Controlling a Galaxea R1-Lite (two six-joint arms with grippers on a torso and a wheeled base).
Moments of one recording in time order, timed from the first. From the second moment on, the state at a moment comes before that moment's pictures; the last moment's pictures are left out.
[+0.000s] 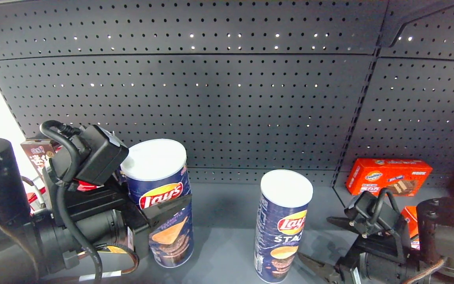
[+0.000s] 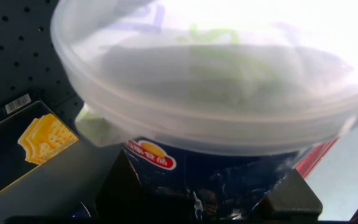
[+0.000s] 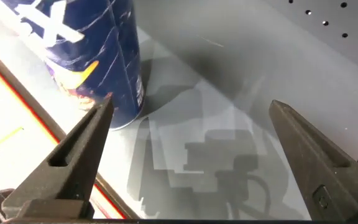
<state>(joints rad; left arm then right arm) -0.61 1.31 -0.58 -0.51 -0.10 0.09 0.71 1.47 -0.35 -0.71 -0.05 -0.10</state>
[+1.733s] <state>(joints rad) -0.61 1.30 -0.56 -0.52 -0.10 0.09 0.62 1.28 -0.33 -0.71 -0.14 -0.09</state>
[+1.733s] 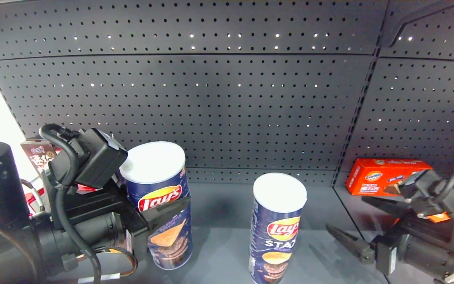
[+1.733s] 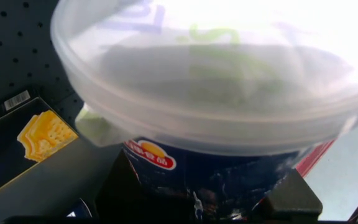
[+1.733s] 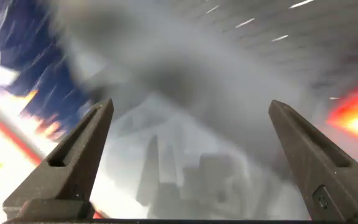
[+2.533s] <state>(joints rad) -0.61 1.26 -0.47 -0.56 -0.10 0.09 0.12 0.53 -0.03 -0.36 -0.19 -0.09</state>
